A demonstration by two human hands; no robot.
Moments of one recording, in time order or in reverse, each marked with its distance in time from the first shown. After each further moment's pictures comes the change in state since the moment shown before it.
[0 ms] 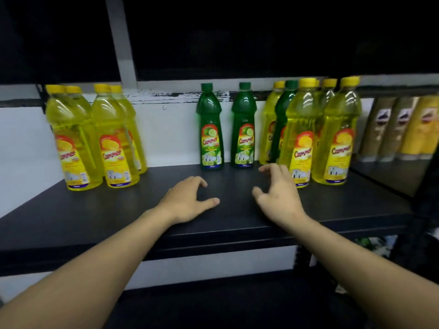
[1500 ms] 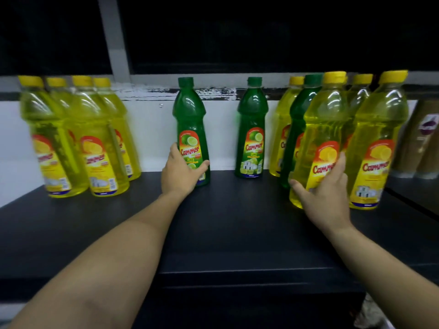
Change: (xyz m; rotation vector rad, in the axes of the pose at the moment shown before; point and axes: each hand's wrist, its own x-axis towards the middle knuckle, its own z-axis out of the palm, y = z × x) left_hand 0.129 -0.034 0.023 -0.247 0.660 -0.255; right_hand 0.075 0.077 -0.005 0.041 0.248 0.140
